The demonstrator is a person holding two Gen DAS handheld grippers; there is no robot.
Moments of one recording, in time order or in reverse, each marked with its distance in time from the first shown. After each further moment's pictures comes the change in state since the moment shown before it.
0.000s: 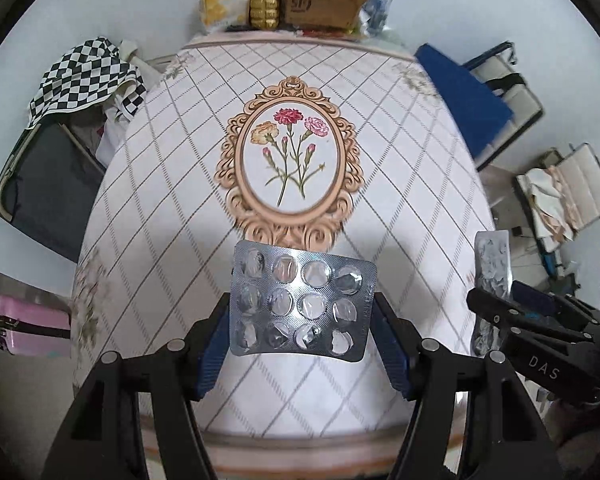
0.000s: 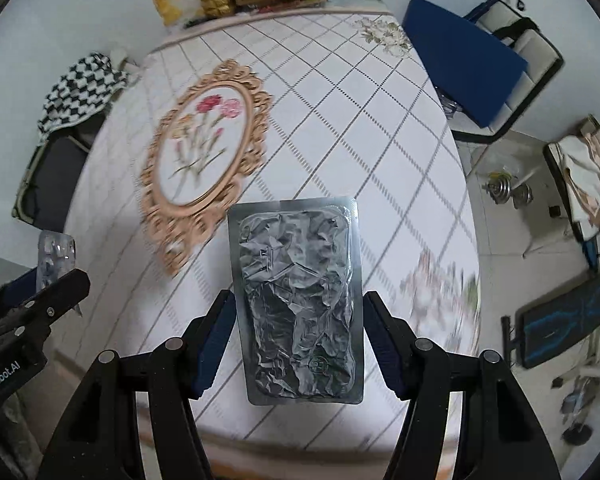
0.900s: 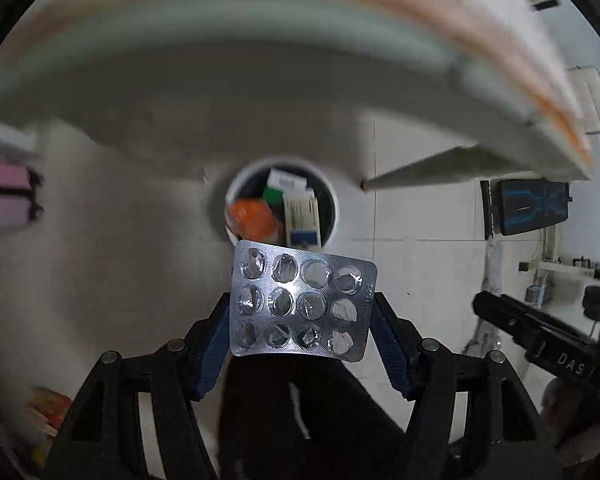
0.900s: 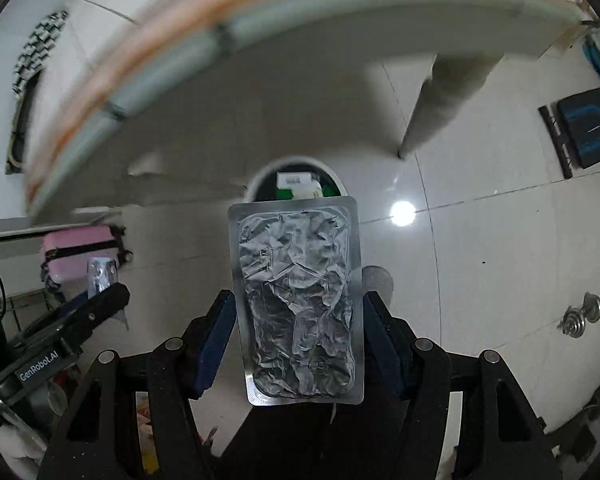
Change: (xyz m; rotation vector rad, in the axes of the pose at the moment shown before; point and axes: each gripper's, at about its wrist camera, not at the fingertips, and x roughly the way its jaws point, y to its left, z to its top) left arm 0.124 0.074 -0.314 -0.074 0.463 -0.125; right arm 0.098 0.021 -0.402 0.277 0.370 0.103
